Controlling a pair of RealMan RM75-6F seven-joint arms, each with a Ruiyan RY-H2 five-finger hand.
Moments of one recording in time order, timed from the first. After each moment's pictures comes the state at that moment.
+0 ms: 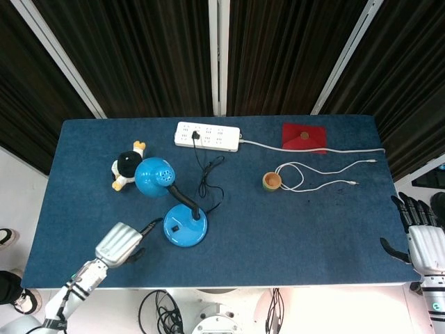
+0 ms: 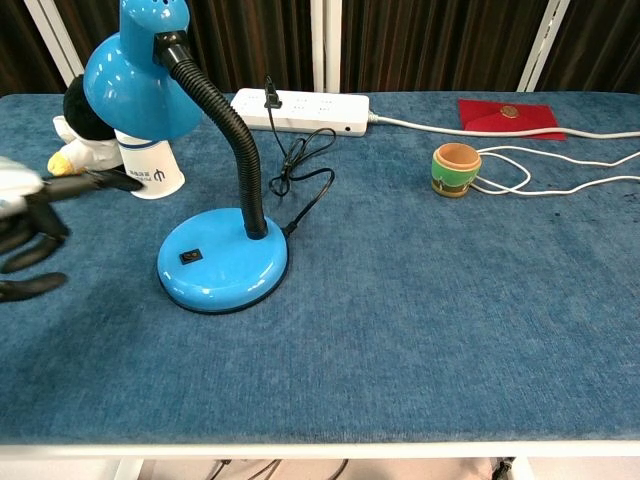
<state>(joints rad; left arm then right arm) -0.42 -1.28 0.00 -1.73 1.62 1.03 0.27 0.07 -1.10 0.06 -1.54 -1.49 1.46 0.12</state>
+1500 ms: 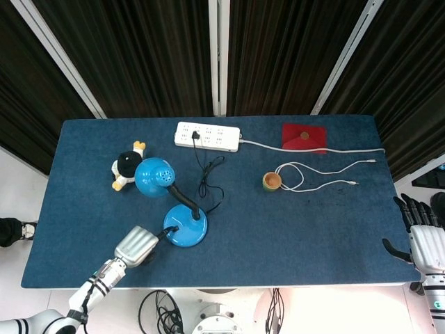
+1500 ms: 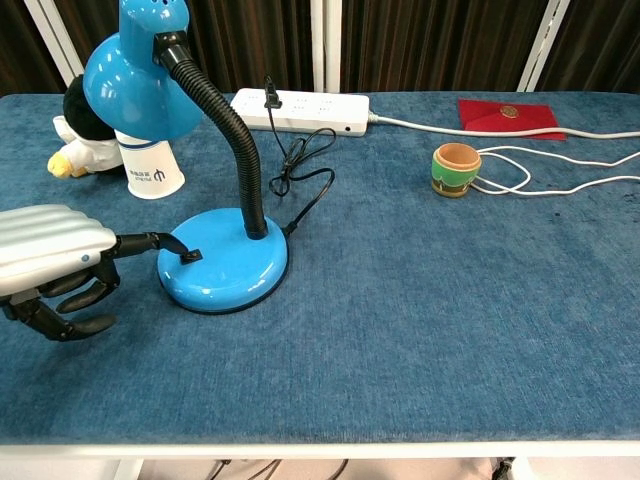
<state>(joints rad) -0.50 -1.40 0.04 -1.69 1.42 0.95 0.45 0.08 -1.10 0.06 -1.52 -1.45 1.41 0.13</state>
